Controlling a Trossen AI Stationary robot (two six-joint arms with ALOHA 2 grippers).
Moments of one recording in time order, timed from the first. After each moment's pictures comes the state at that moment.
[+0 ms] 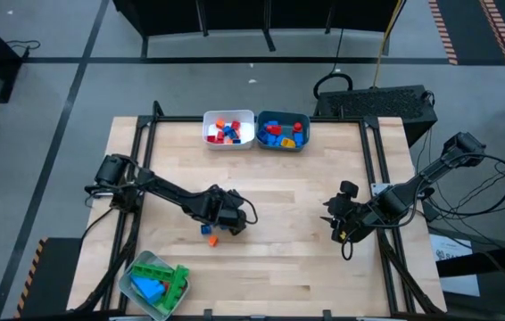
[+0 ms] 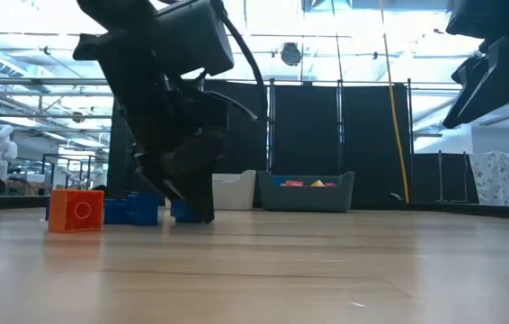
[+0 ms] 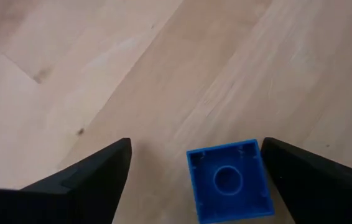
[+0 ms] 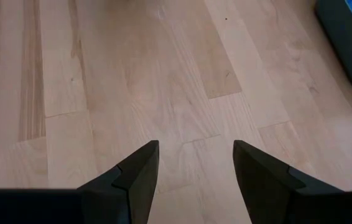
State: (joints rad) left arm -0.21 1.88 1.03 -0.43 -0.44 -0.76; right arm 0.60 1.03 0.66 -0.71 0.56 0.72
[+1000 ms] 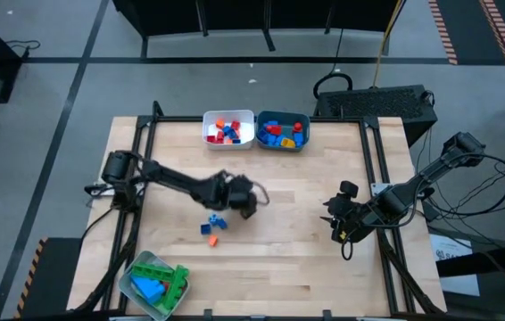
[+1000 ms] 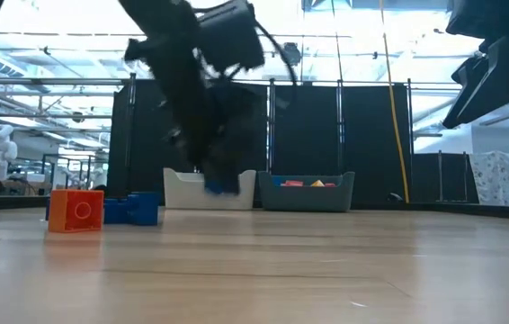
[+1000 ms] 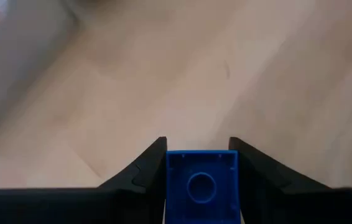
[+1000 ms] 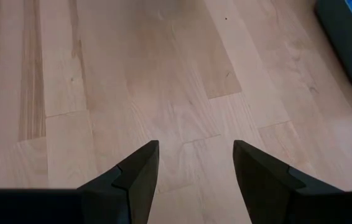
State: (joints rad) left arm -0.09 1.88 1.15 -0.44 -0.51 -0.62; right arm 0.60 1.03 0.66 -0.71 0.56 0.72
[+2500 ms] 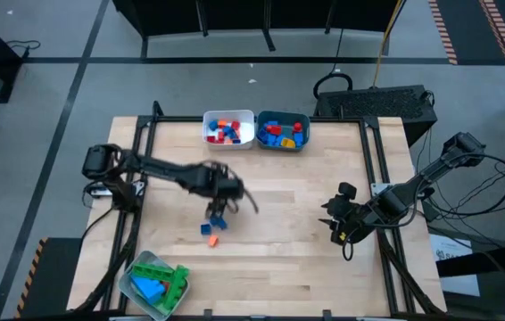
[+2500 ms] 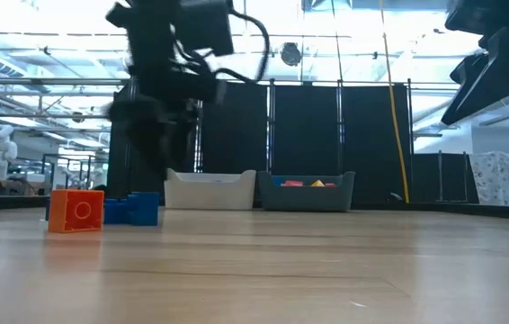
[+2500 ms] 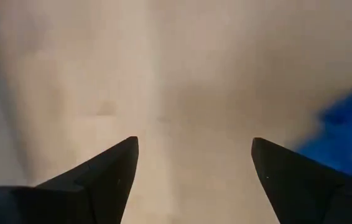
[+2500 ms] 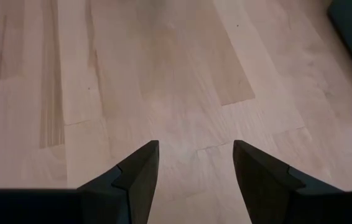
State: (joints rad) left arm -0.04 1.71 1.15 -0.81 -0.23 0.11; right arm 0.60 1.03 0.66 -0.66 0.54 0.72
